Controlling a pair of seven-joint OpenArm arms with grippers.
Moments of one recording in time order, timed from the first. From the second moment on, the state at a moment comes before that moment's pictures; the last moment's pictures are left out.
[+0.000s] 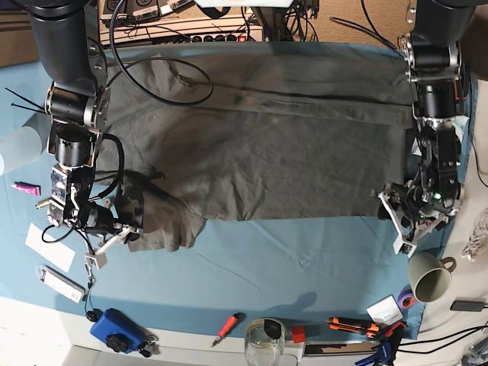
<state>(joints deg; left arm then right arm) -20.8 -18.0 -5.2 67.7 -10.3 -27.2 49.8 39.2 20.3 9.1 30.5 19.0 25.5 -44.2</state>
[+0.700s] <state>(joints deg) -22.4 -19.1 -5.8 58.3 -9.7 -24.7 48.2 39.2 20.3 9.1 30.5 18.9 25.3 -43.9</state>
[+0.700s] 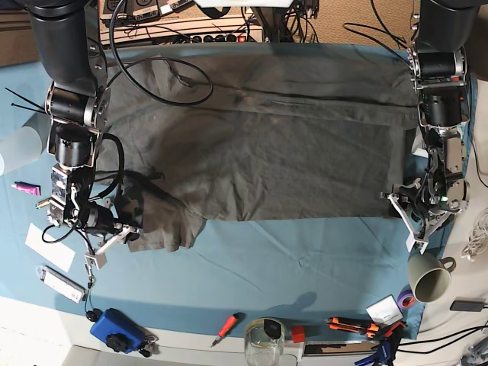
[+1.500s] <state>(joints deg) -20.8 -19.7 -5.3 68.2 -12.8 -16.3 67.6 37.3 19.9 8.8 40.0 16.0 22.9 -50.9</state>
